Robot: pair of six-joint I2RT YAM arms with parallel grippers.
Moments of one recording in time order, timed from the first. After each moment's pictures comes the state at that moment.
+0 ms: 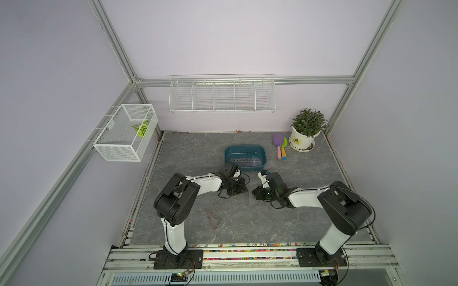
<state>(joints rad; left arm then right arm) -0.66 1.84 1.02 -0.20 0.46 -0.76 0.61 1.68 0.66 0.21 -0.27 0.61</state>
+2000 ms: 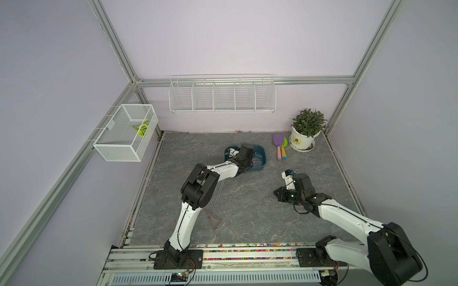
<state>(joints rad) -0.70 2.25 1.56 0.17 -0.25 -1.70 0.41 1.19 0.51 -0.14 -0.30 0.51</state>
